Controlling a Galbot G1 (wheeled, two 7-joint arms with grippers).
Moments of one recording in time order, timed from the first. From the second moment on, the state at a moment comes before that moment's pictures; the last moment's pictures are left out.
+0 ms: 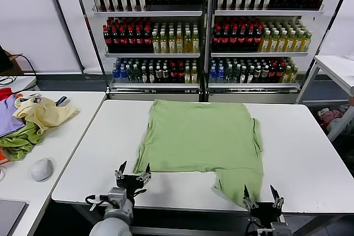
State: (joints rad) left arm 1.33 -1.31 -0.25 -2.00 -0.19 0.51 -0.34; right arm -1.73 1.41 0.52 2.16 0.02 -0.36 0.19
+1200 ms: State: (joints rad) left arm 1.29 -1.26 -0.24 -1.95 -0.43 0.56 -0.36; right arm -1.68 1.36 0.55 2.14 0.18 -0.36 0.14
